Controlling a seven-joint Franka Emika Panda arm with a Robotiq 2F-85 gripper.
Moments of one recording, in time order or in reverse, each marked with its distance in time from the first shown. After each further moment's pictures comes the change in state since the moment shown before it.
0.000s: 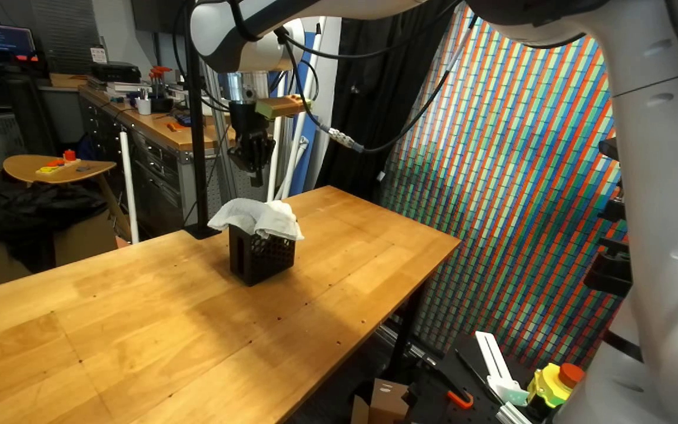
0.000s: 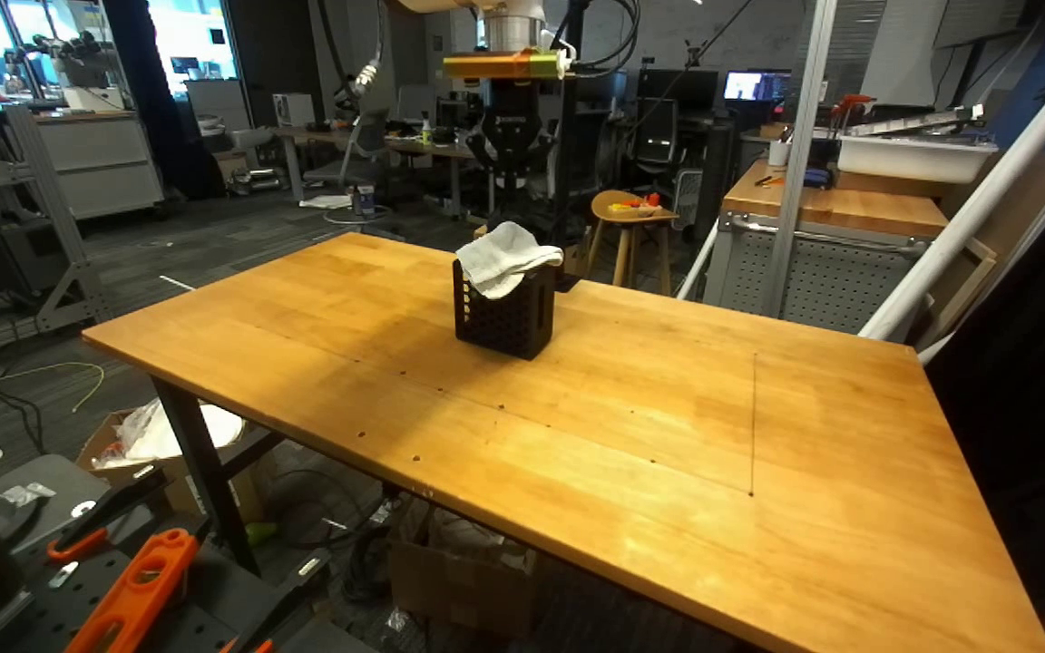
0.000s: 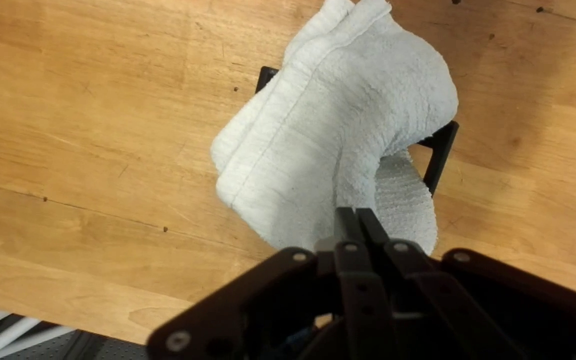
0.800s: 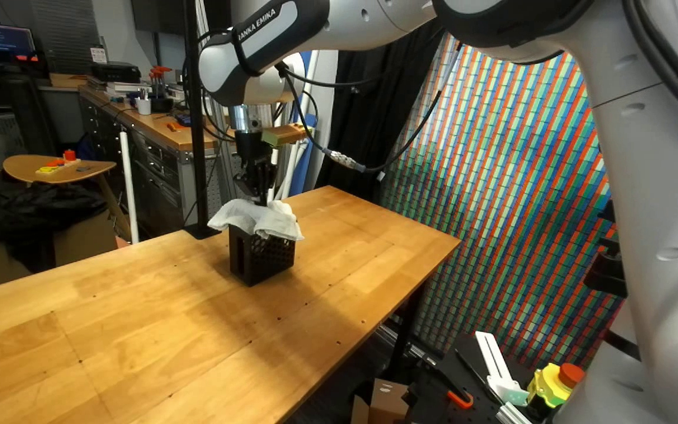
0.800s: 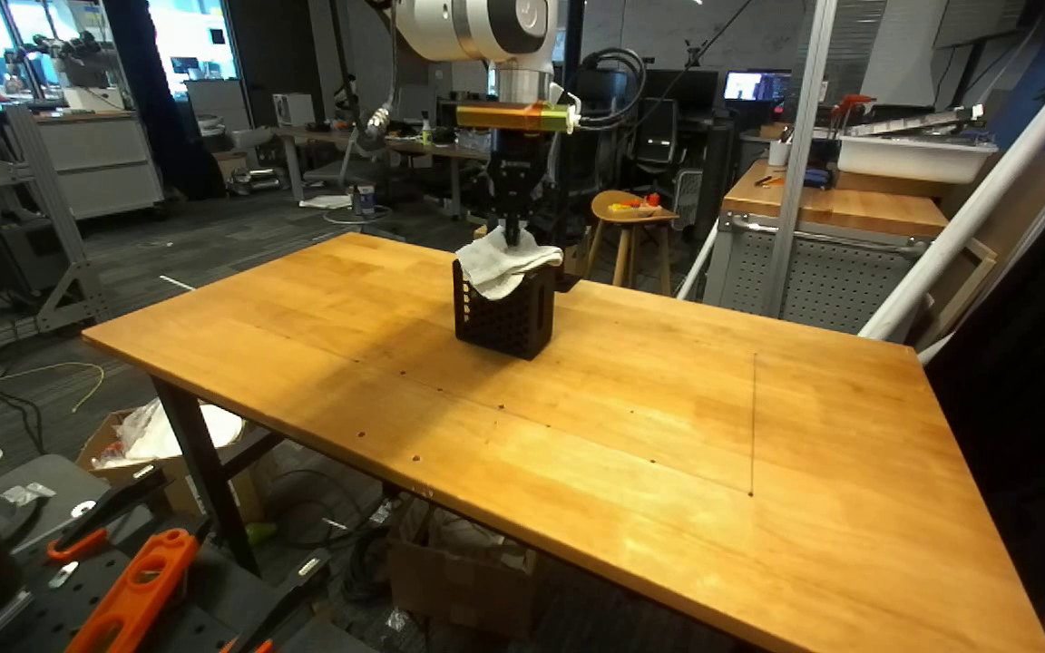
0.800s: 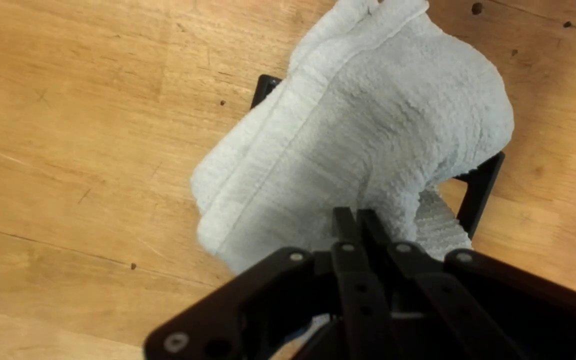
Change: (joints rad) arm -0.024 0.072 0.003 -0.027 0.026 0.046 -0.054
